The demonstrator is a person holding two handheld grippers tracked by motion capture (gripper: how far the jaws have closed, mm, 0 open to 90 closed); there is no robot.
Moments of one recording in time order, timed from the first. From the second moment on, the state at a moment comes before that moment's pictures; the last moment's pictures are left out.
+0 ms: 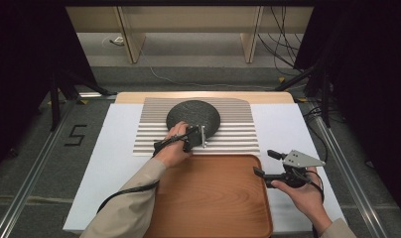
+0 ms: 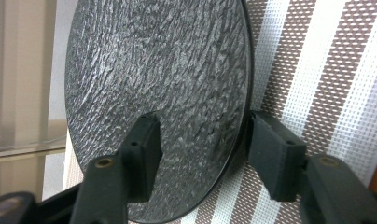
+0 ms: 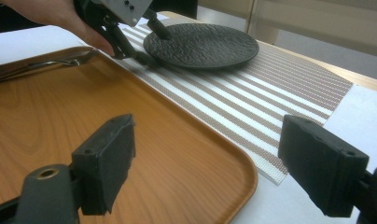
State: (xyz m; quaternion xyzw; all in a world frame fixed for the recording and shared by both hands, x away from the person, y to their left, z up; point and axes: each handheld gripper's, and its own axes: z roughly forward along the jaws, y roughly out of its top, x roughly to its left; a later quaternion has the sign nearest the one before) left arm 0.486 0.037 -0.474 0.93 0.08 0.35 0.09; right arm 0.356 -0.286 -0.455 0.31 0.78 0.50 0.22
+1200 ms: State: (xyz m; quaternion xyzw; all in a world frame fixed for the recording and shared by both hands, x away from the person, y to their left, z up) left arm 0.481 0.030 -0.485 0.93 0.04 0.36 0.04; right arm 0.357 -0.286 -0.457 0.31 0.78 0.50 0.21
